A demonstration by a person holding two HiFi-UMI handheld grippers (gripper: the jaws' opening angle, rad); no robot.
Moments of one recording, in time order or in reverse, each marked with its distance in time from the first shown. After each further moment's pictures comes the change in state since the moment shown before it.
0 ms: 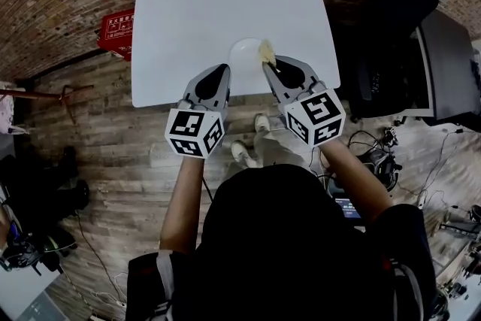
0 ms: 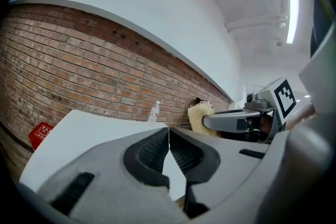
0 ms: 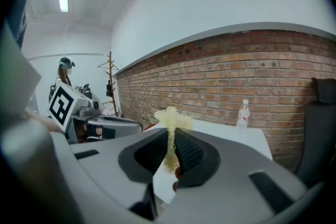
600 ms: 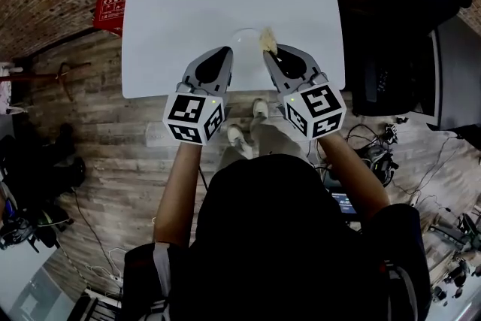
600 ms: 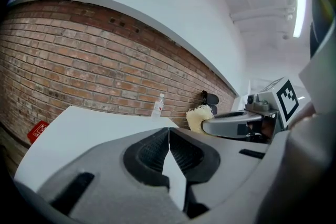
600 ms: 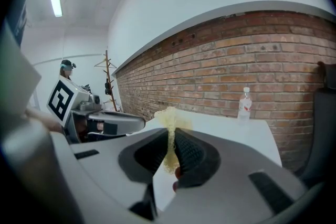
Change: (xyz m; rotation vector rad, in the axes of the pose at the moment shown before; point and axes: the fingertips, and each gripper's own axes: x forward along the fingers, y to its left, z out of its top) left arm 0.060 0.017 -0.015 0.007 0.068 0.039; right arm 0.039 -0.047 -0.030 0.049 0.052 0.041
